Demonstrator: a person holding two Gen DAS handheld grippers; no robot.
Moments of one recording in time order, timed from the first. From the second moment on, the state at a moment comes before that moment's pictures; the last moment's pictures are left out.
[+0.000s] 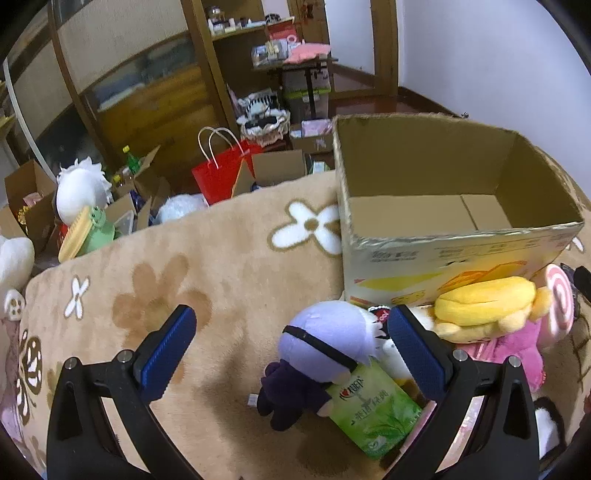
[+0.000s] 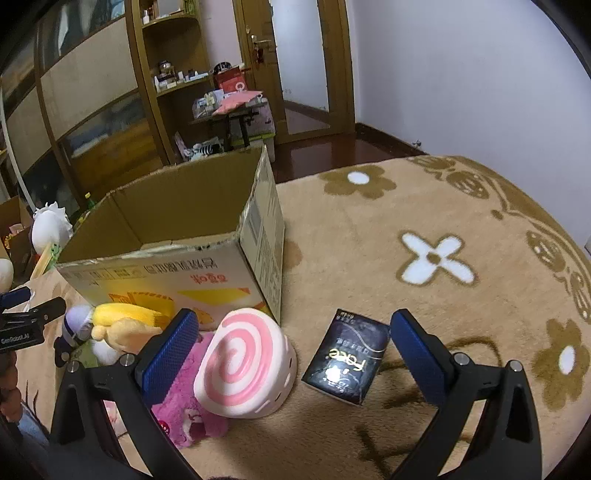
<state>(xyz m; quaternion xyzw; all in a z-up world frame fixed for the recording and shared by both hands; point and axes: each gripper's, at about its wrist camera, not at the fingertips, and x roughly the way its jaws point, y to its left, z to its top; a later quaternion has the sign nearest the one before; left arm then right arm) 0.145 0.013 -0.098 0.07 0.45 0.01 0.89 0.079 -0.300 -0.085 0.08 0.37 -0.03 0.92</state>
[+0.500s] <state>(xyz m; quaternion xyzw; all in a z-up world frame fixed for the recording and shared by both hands) 0.157 0.014 -0.132 0.06 0.50 0.00 0.86 0.094 -0.291 -0.110 0.09 0.40 0.00 0.91</state>
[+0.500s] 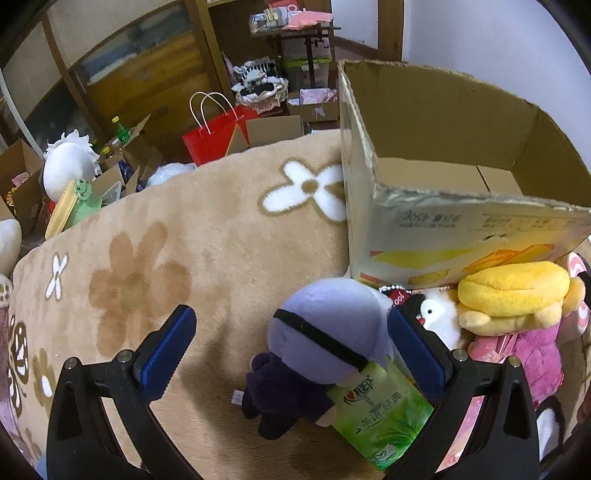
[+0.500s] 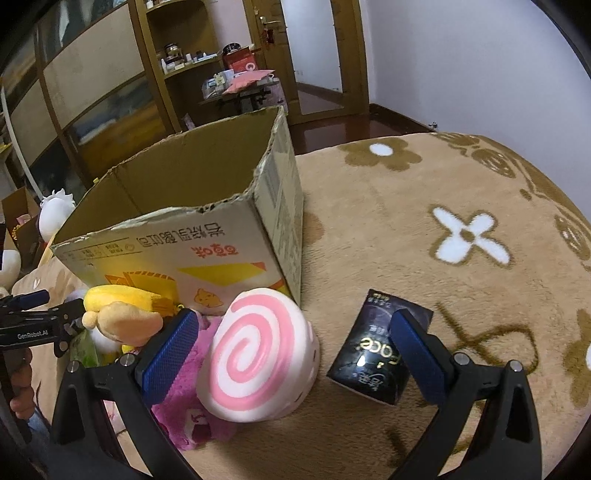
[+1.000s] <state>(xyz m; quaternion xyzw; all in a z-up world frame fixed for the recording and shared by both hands) 0.156 0.011 -0.146 0.05 0.53 -0.03 0.85 0.097 -0.278 -0.117 0.09 0.42 0.05 0.90</state>
